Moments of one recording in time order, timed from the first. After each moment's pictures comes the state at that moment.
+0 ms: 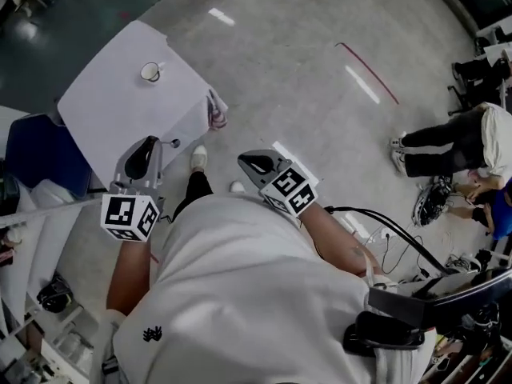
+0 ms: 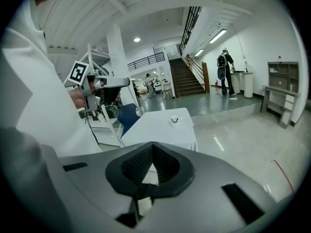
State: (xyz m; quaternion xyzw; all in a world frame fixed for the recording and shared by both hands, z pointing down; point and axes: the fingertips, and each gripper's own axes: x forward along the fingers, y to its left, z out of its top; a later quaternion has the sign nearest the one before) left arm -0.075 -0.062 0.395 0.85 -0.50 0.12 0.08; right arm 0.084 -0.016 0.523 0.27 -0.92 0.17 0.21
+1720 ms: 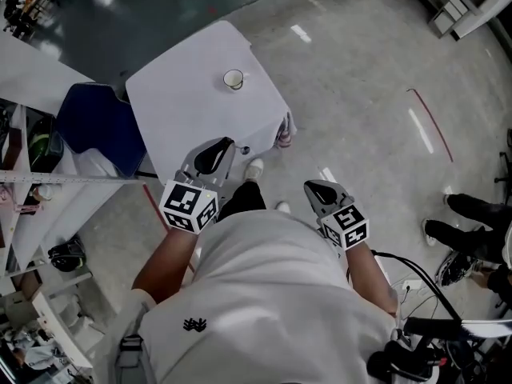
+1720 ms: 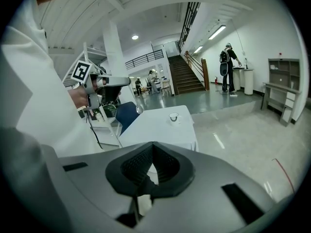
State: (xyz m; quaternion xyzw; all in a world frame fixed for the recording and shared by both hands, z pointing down) left arm -0.114 -0.105 0.413 0.85 -0.51 0.11 0.11; right arm 0.062 -0.047 0.540 0.28 -0.92 0.19 0.22
